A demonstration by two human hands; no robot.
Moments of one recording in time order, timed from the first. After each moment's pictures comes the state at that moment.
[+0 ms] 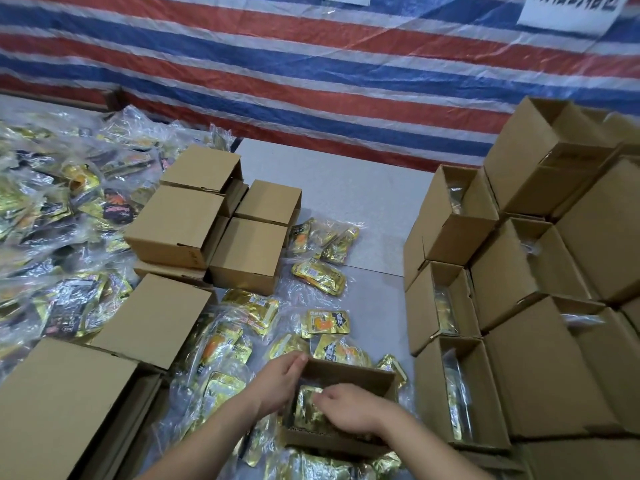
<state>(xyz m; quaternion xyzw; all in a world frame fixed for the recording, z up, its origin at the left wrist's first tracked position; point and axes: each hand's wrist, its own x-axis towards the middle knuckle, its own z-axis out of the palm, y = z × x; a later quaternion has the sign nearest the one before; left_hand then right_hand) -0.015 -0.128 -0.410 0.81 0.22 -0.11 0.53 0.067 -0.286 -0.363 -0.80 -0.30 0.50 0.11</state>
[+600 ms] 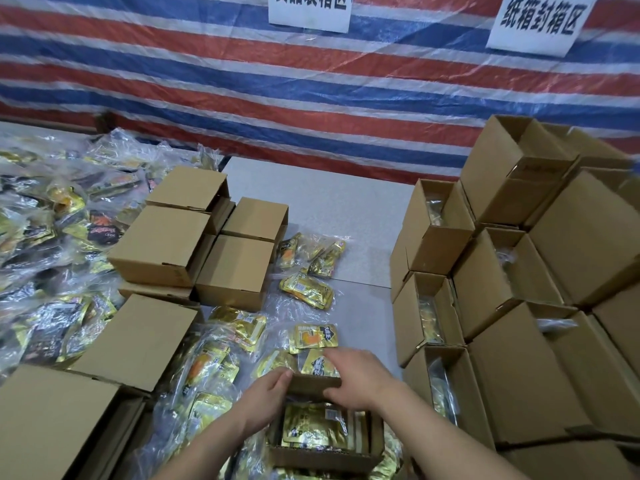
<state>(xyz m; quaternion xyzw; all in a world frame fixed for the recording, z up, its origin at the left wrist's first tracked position) -0.014 -0.132 -0.406 0.79 0.26 -0.12 0.54 0.119 -0.294 -0.344 -0.87 -0.42 0.26 -0.01</state>
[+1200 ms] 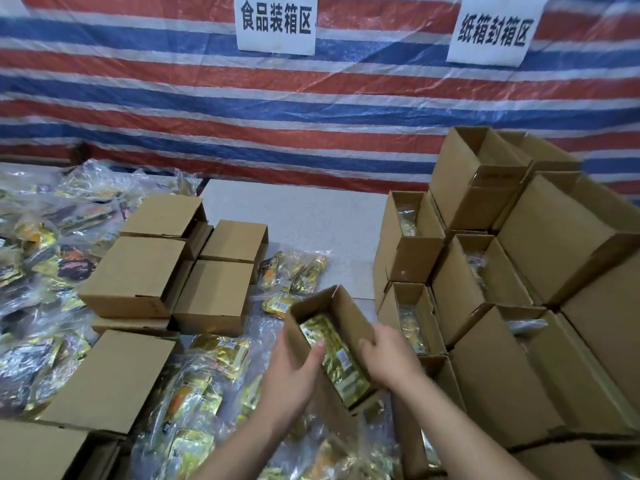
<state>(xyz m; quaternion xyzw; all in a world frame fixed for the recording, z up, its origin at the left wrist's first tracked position) 0.041 -0.195 -0.299 0.74 0.30 0.08 0.60 0.162 -0.331 -0.292 -0.95 -0.14 0.17 0.24</state>
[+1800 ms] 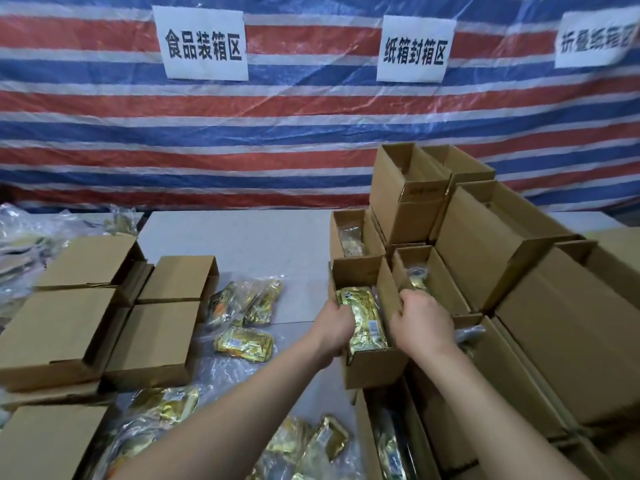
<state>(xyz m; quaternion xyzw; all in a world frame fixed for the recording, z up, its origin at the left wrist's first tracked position) 0.211 -0.271 -0.238 0.72 0.21 -0.13 0.64 0.243 -0.416 -0.216 -0.99 -0.06 -0.05 0.14</state>
